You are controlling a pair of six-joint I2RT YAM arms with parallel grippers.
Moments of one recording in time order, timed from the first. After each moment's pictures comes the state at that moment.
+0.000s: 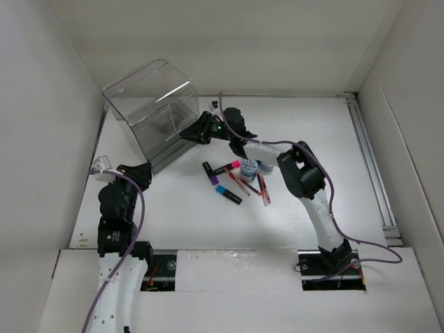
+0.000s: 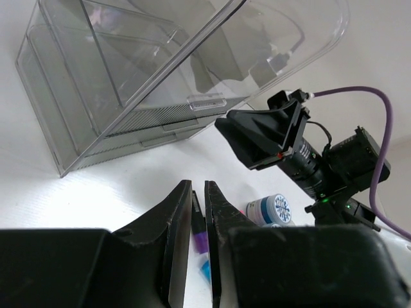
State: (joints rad) left arm 0.02 0.35 0.43 -0.18 0.03 -0.77; right arm 0.66 2.35 1.73 0.56 -0.60 1.28
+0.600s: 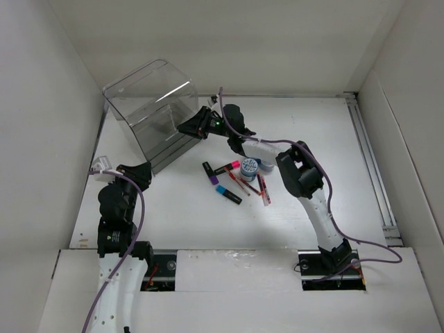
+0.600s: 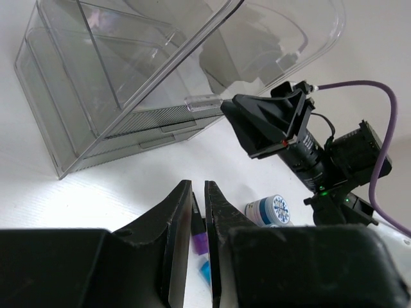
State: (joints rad) left arm 0.02 0.35 0.43 -0.18 0.03 -0.77; right arm 0.66 2.38 1.82 0.56 -0.58 1.31
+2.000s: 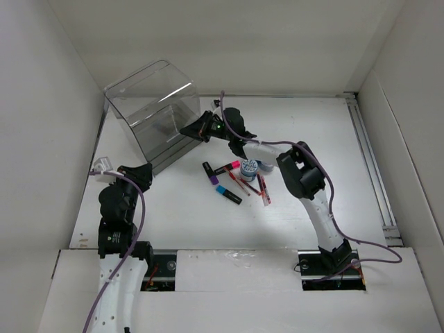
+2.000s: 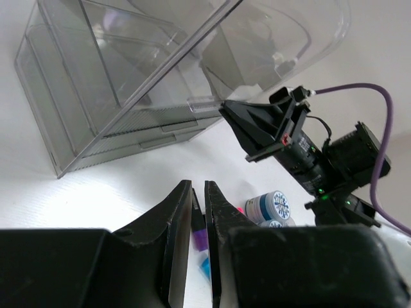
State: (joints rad) left arm 0.02 0.34 0.42 -0.18 0.04 -0.77; right arm 0.67 2.36 1.75 0.56 -0.52 1.30
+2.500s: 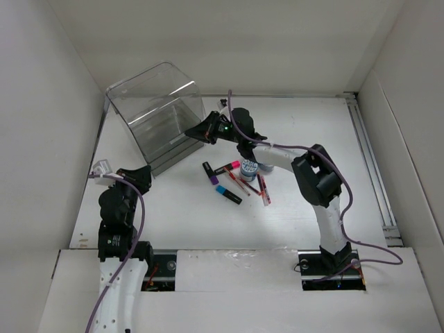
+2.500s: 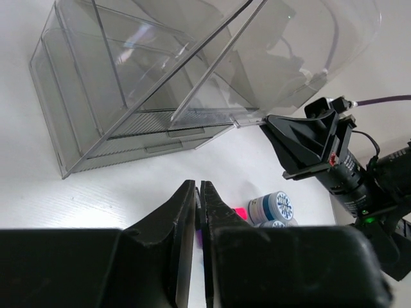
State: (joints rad) left arm 0.02 0.30 0.41 -0.21 0.02 -0.77; right arm 0.67 2.14 1.53 0.56 -0.51 1.28
